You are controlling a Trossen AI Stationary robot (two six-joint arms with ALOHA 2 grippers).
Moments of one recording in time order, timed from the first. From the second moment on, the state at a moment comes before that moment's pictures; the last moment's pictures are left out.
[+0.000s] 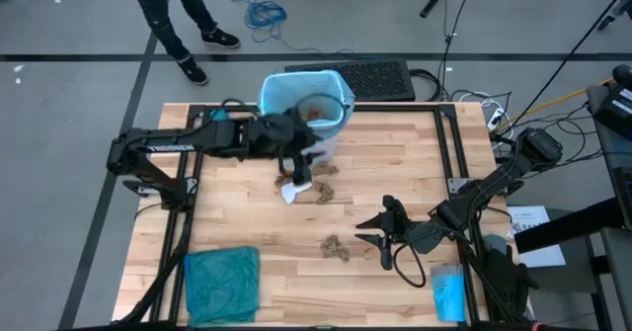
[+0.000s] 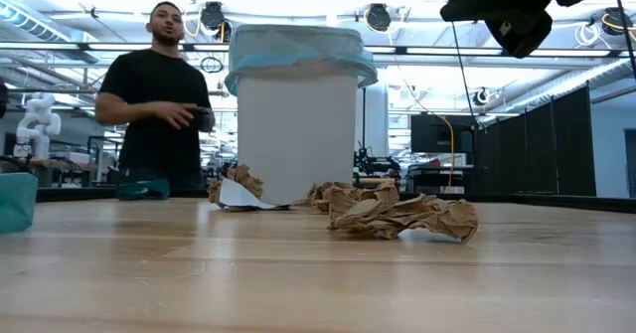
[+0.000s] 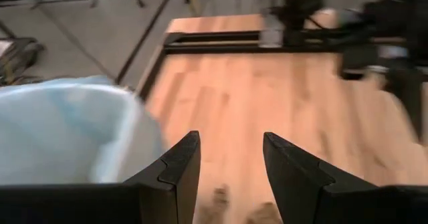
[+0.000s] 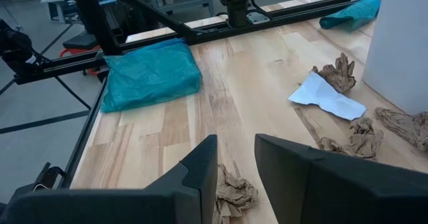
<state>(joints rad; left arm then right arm) 0.03 1.49 1.55 -0.59 -0.21 0.08 0.62 1.31 0.65 0.23 0.65 0.49</state>
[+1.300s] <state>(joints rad) -0.32 1.66 1.36 -0.57 -0.43 -0.13 0.76 1.18 0.65 0.12 0.84 0.46</state>
